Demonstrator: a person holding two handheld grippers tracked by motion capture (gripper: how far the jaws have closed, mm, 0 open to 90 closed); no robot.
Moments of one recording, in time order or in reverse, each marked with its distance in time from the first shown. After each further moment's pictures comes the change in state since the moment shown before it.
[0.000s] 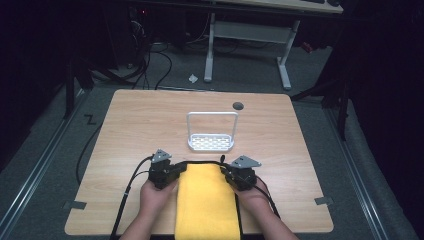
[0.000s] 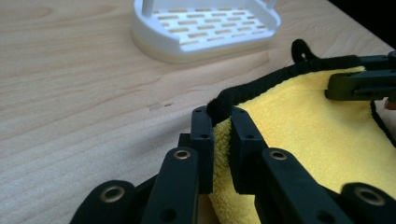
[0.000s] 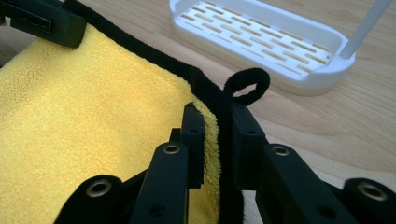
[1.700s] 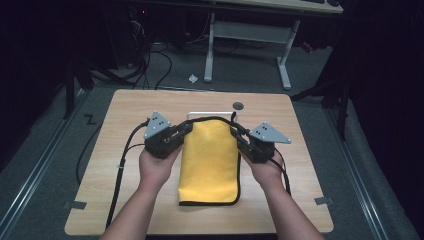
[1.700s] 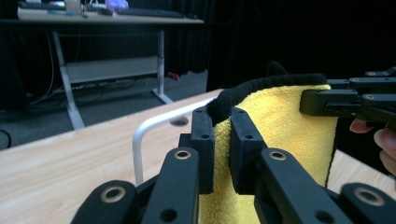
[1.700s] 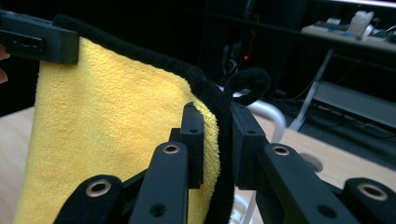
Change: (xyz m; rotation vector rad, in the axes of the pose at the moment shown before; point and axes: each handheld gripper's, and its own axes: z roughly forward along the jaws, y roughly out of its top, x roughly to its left) left arm -0.055 0.127 -0.068 -0.348 -0.001 0.212; right arm -0.024 0.105 -0.080 -0.381 -0.077 -0.041
